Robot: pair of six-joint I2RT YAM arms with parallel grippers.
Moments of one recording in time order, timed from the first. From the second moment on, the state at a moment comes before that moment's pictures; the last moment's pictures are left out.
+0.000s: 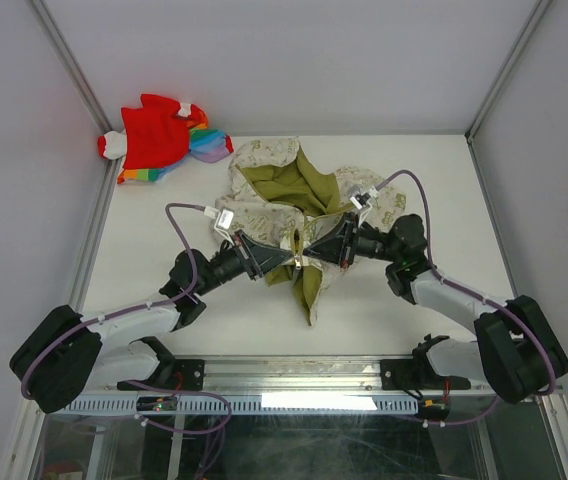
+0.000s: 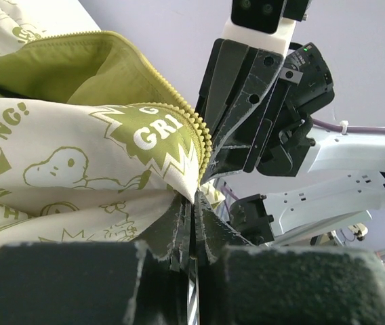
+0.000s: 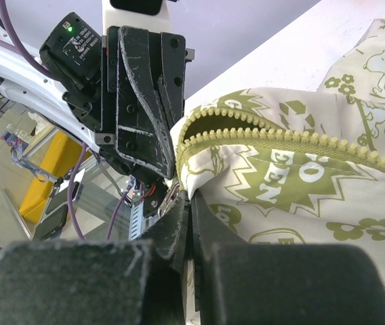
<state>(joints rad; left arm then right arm) -0.73 1.14 0.32 1.00 0.33 -0.92 0.47 1.23 0.47 0.88 -0.92 0.72</state>
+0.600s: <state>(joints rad) -0.72 1.10 0.40 0.79 0.38 -0.93 0.46 1.24 0.59 0.75 -0.96 0.62</state>
